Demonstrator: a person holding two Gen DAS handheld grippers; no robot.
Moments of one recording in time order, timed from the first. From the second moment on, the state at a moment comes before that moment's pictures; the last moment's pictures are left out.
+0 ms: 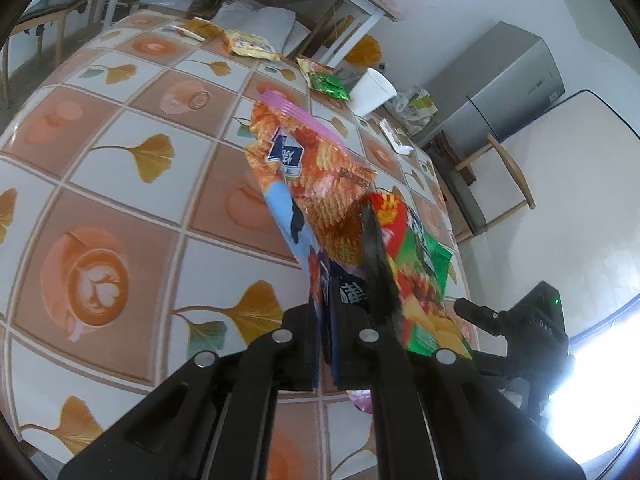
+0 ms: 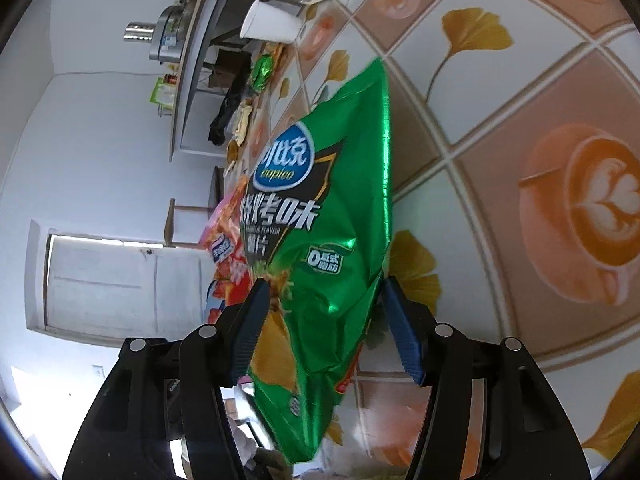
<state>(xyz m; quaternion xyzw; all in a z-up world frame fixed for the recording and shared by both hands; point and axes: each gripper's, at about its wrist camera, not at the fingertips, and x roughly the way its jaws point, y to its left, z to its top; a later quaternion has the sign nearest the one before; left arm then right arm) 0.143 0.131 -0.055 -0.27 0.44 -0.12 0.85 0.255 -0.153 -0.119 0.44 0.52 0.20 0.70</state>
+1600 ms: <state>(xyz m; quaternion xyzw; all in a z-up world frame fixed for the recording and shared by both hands) 0.132 0.145 -0.018 -0.27 0.38 -0.10 0.88 0.191 -0.245 -0.123 0.57 0.42 0.23 0.67</state>
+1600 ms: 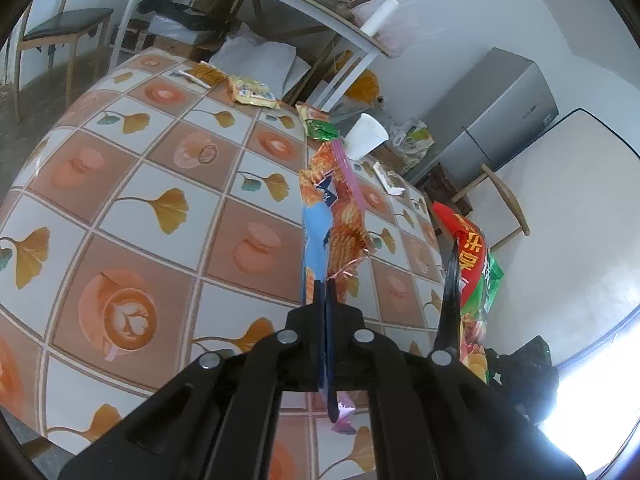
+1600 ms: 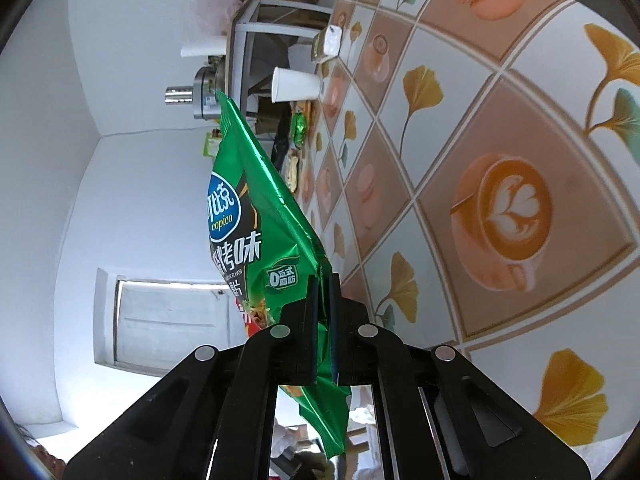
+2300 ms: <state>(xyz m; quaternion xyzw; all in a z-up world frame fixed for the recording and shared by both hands) 0.129 0.138 0.000 -0.29 0.34 -0.12 0.89 0.181 -0.266 -0.119 0.59 0.39 0.22 0.66</state>
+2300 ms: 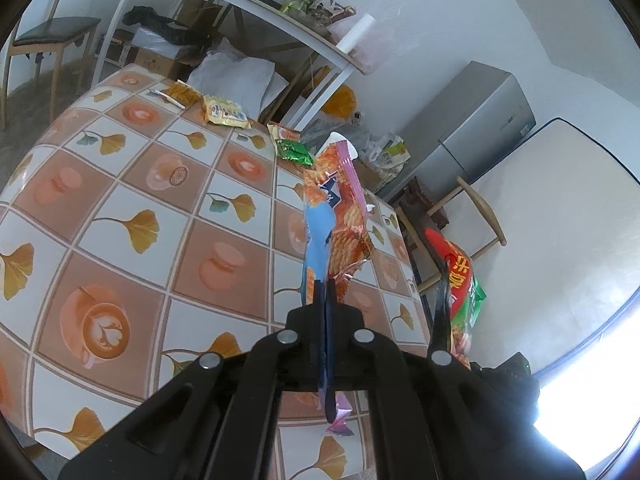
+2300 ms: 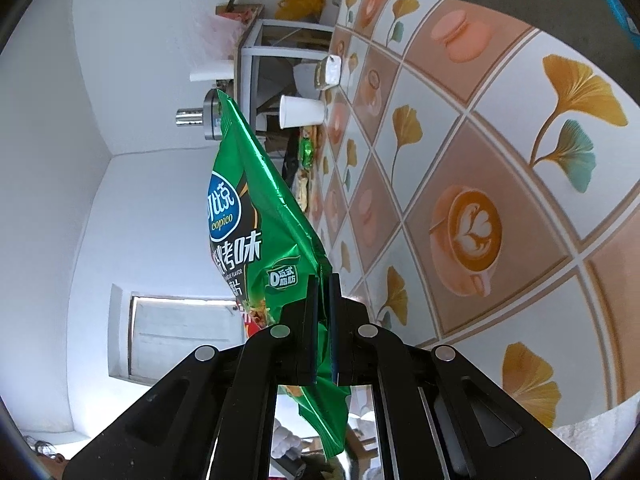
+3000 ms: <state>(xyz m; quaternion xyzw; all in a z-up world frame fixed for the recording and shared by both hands) 0.135 0.108 0.017 -0.29 0.33 -0.16 0.88 0.159 -0.301 -0.117 0.62 0.36 0.21 0.66</state>
